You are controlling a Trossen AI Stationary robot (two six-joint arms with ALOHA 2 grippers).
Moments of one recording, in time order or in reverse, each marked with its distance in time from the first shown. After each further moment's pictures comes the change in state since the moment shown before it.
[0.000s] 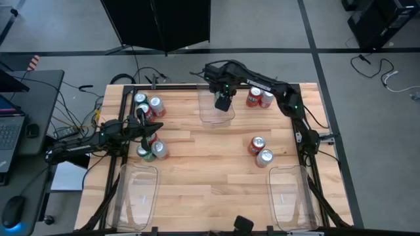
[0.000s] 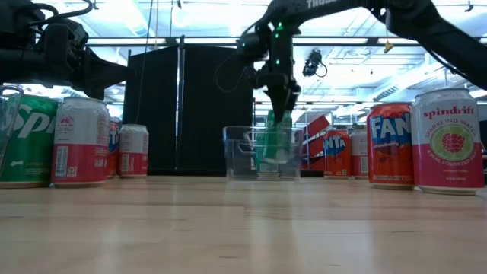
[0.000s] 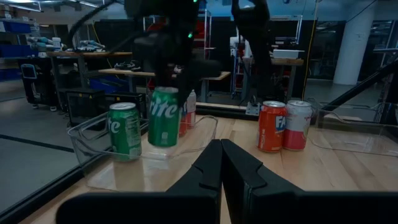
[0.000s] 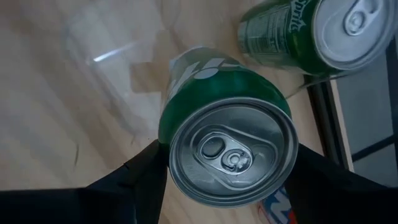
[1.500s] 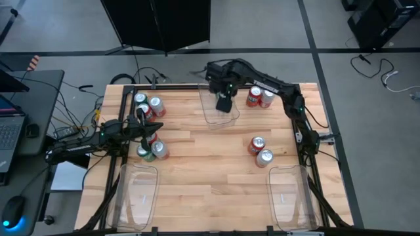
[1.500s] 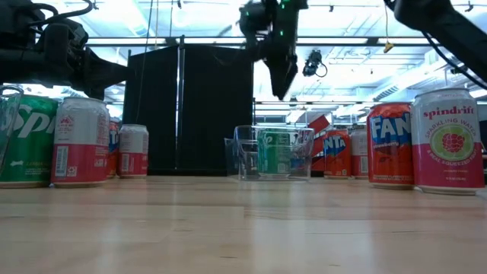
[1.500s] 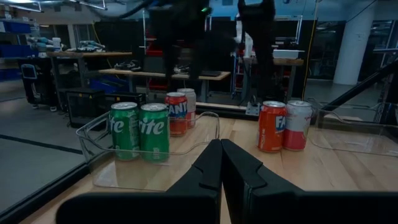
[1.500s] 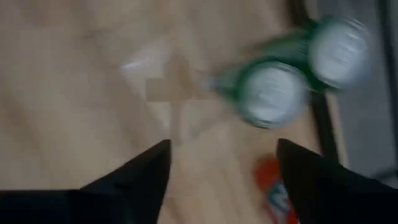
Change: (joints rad) left arm 0.000 0.000 0.000 0.000 0.000 0.000; right arm 0.073 -0.077 0.066 -0.048 -0.075 -0.055
